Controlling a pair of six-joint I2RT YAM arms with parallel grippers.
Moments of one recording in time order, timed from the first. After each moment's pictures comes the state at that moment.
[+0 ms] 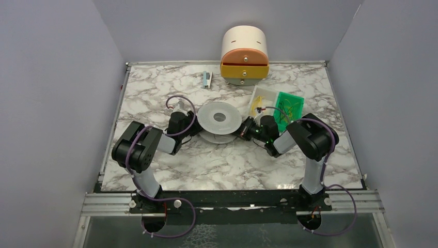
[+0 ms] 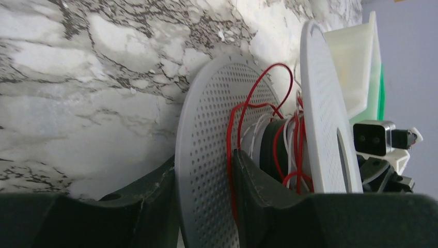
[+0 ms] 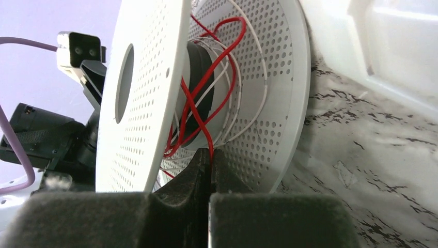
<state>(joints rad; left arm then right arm) -0.35 1.75 0.50 0.80 0.19 -0.92 0.53 1.94 0.55 1.08 -0.40 1.12</state>
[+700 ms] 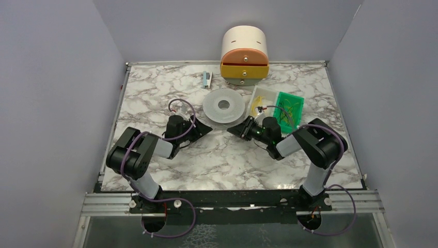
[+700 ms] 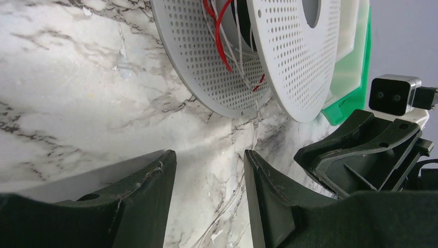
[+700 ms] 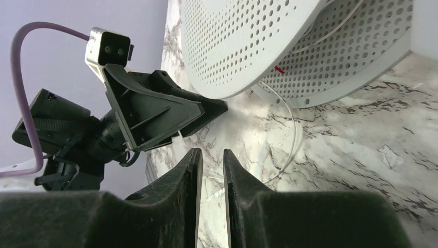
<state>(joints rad) -0.34 1.66 0.43 0.77 0.34 -0.92 0.56 1.83 0.50 1.10 -0.37 1.05</state>
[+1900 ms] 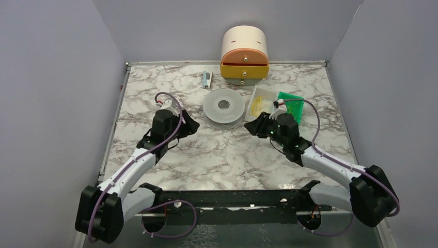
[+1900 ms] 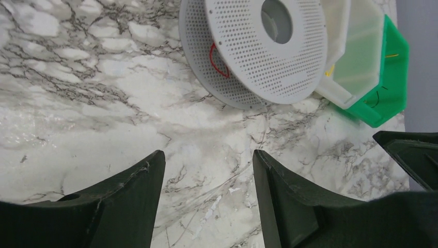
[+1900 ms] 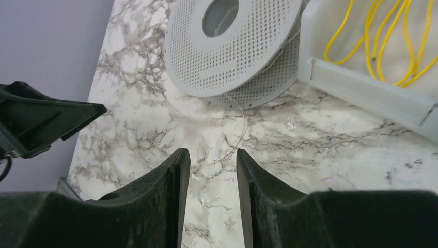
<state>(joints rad) -0.34 1.04 0.52 0.00 0.12 -0.64 0.56 1.17 0.48 0.35 -0.07 0.68</state>
